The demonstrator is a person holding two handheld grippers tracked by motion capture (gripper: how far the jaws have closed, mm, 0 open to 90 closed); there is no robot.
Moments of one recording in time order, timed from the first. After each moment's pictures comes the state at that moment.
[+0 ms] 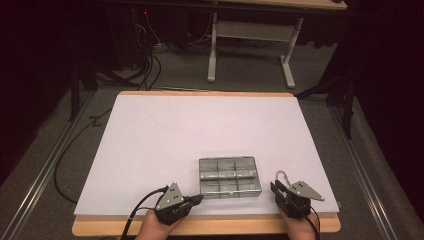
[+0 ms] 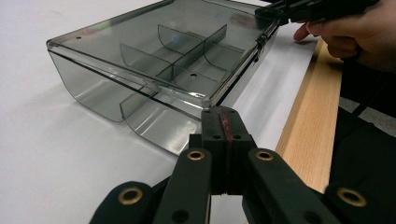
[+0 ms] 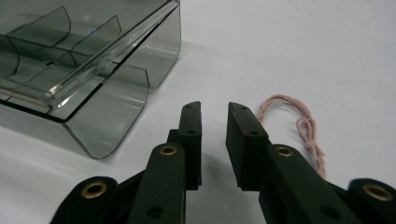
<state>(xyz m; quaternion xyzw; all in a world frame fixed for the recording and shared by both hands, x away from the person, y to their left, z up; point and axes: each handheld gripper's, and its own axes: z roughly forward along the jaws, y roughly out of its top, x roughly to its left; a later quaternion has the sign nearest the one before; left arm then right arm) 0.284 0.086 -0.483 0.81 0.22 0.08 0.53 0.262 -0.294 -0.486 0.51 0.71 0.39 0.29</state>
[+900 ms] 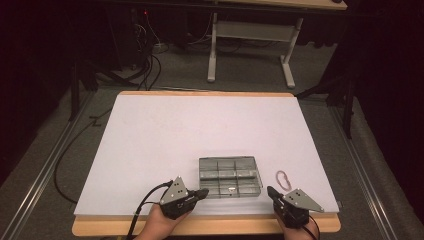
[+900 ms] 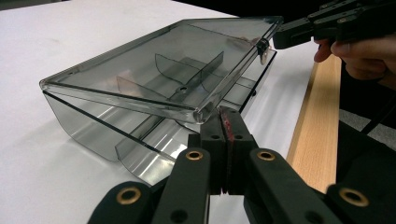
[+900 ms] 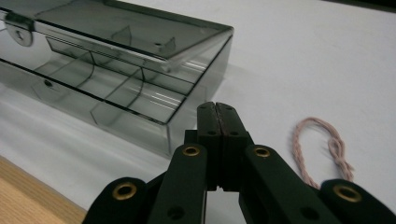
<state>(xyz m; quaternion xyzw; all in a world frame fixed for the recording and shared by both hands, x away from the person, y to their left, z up) 0.294 0.074 -0.472 0.80 0.21 0.09 0.55 0.237 -0.271 -0.467 0.46 0.73 0.41 0.30</state>
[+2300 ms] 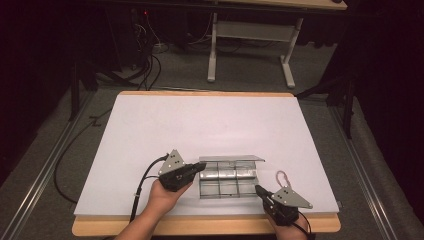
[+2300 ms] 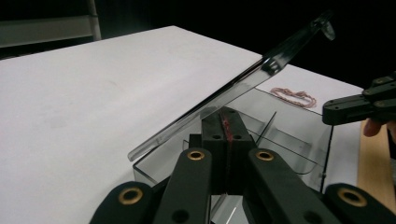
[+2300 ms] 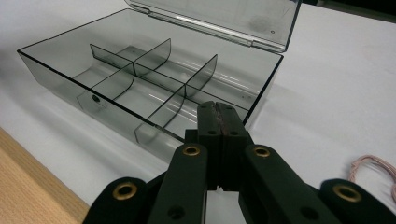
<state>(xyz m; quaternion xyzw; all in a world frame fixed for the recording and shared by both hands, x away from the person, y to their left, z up) 0.350 0.074 -0.441 0.77 0.26 0.11 0.57 0.246 -0.250 -0.467 0.42 0.75 0.43 0.28</state>
